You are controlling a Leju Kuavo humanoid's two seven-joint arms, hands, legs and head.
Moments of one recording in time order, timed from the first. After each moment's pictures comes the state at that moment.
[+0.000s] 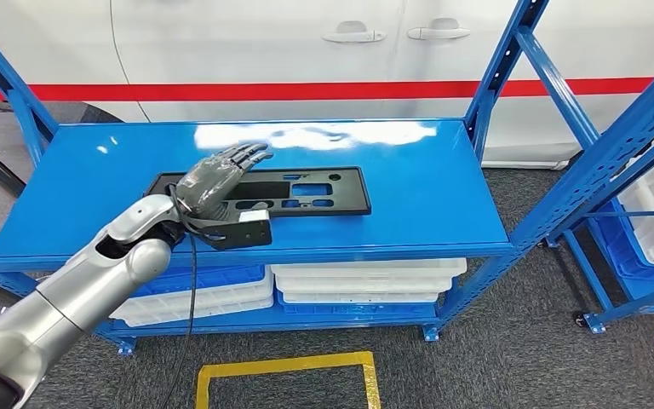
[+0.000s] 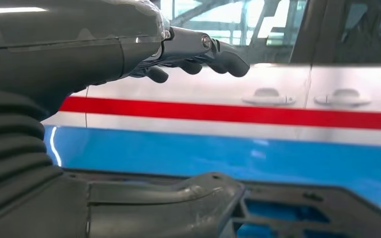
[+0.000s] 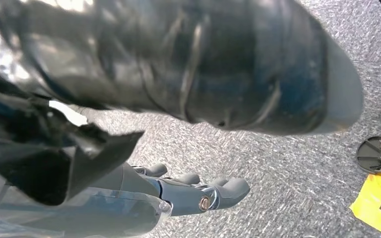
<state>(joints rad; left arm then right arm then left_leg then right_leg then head) -0.92 0.14 -1.04 -1.06 -0.51 0.15 -0.13 -0.08 -0.37 -1.22 0.00 1.55 0.71 -0.15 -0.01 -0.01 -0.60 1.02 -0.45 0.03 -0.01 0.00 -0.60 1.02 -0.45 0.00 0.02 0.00</state>
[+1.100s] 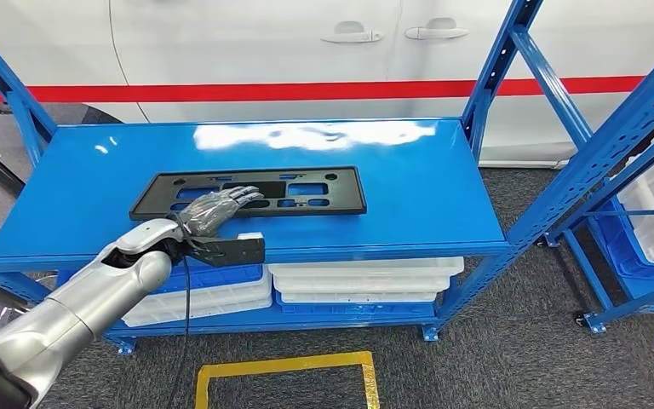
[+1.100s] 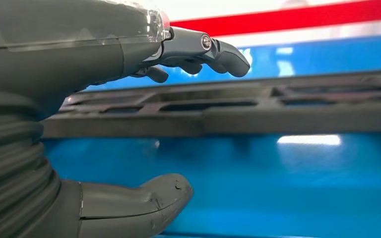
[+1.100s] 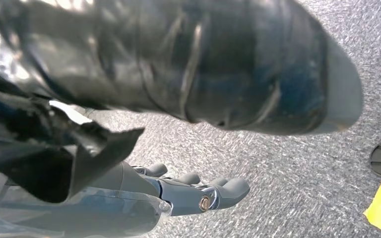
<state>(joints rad) -0.91 0.11 -1.10 -0.84 -0.45 0.05 -0.17 -0.08 -0.39 -1.22 0.00 1.55 0.75 -0.12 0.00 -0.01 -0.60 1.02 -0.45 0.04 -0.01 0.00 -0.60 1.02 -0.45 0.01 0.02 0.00</state>
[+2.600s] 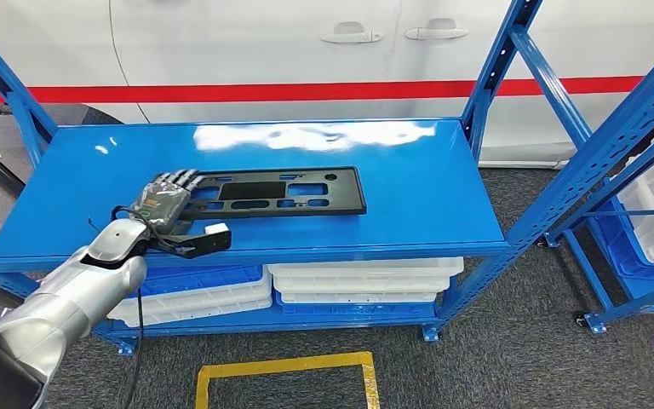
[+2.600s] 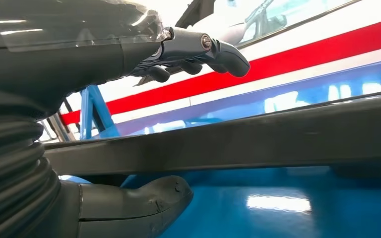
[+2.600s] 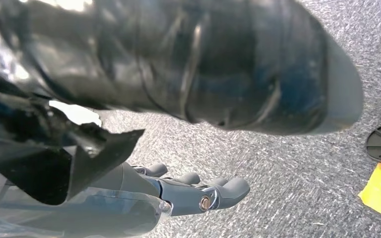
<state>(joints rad) -0.96 0.06 -1.14 -0.41 -0.66 0.43 -0.12 -0.14 -0.40 -1.22 0.00 1.55 0.75 -0.06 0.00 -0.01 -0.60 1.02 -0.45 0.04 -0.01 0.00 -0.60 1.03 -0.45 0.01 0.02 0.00</state>
